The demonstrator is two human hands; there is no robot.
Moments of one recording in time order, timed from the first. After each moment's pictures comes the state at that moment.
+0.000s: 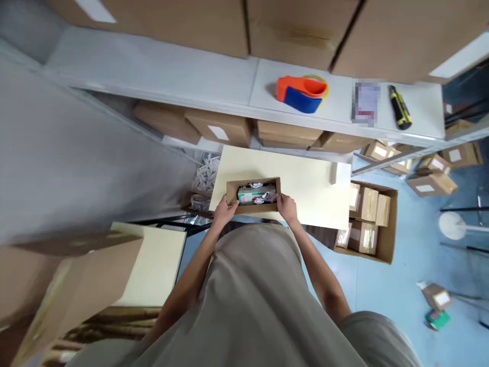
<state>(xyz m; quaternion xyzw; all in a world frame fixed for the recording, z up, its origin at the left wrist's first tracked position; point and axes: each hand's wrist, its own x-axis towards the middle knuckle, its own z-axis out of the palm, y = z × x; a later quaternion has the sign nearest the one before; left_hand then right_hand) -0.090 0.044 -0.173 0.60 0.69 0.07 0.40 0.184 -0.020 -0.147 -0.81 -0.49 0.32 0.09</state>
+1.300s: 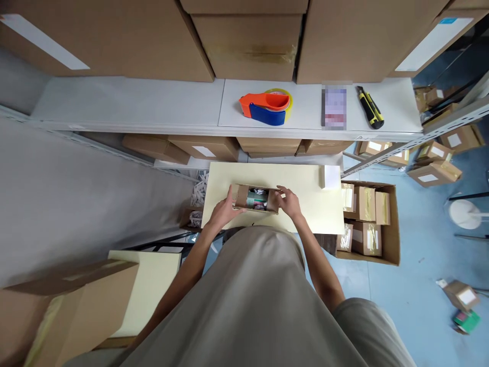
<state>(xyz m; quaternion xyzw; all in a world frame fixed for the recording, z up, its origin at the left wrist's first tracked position) -0.013 0.104 -0.131 0.78 0.54 -0.09 0.30 0.279 0.003 -0.185 -0.74 -0.47 0.38 0.30</state>
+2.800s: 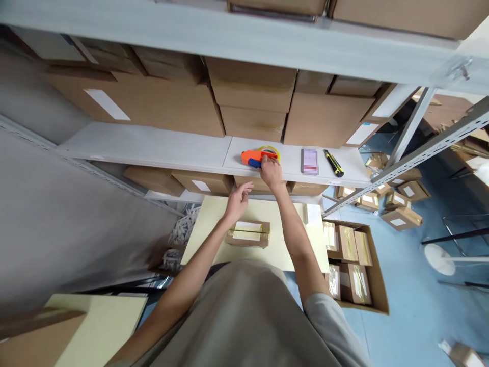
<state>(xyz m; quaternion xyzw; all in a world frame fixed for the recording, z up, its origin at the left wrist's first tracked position) 0.115 0.172 -0.046 0.75 0.40 0.37 0.38 0.318 0.224 0.000 -0.75 -0.63 0.04 0.18</state>
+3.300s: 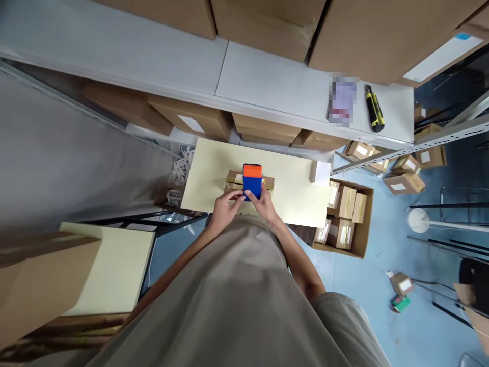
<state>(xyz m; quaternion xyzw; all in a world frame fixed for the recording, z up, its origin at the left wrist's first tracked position) 0.031 0.026 -0.128 0.67 0.45 0.33 0.49 0.206 -0.007 -0.128 -0.61 -0.40 0.50 0.47</state>
